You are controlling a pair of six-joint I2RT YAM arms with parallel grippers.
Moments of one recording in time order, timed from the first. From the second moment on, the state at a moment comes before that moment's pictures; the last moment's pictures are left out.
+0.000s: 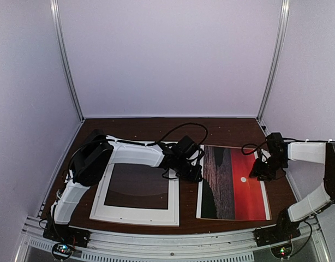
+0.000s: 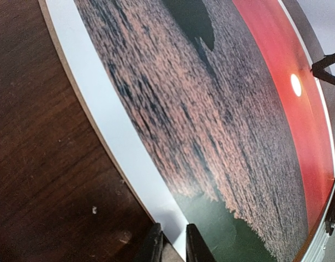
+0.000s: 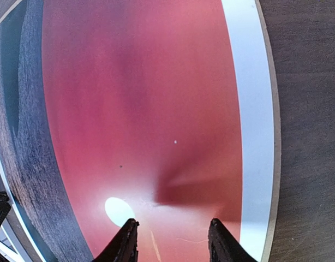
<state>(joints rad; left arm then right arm) -1.03 2.36 1.78 -0.32 0.22 -0.53 0.02 1.40 0.69 -0.54 -0.20 0.38</state>
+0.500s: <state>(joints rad) -1.03 2.34 1.78 -0.38 0.13 -0.53 0.02 1.38 0.70 -0.60 -0.08 0.39</state>
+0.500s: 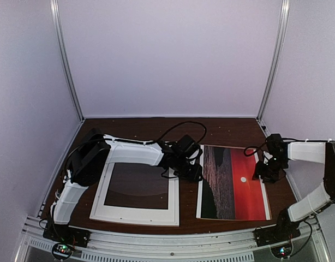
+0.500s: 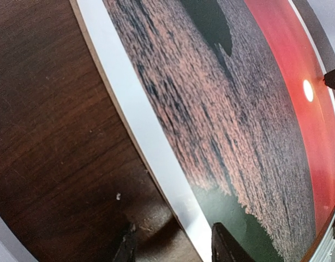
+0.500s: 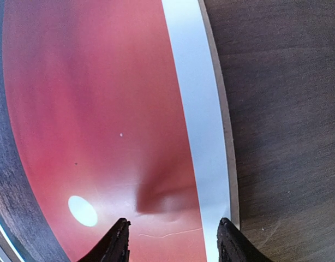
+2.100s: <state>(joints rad) -1.03 2.30 1.78 -0.49 0.06 -0.60 0.08 1.41 0.73 -0.64 -0.09 0.39</state>
